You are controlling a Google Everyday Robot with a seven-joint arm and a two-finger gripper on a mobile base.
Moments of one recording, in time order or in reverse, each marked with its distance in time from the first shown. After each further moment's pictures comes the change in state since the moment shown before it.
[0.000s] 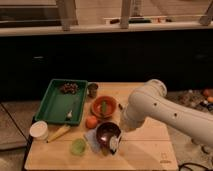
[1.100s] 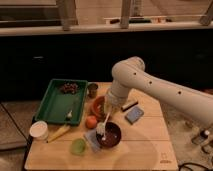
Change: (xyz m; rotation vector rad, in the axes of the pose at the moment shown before) arm 0.044 -0.089 0.000 0.044 -0.117 -0.157
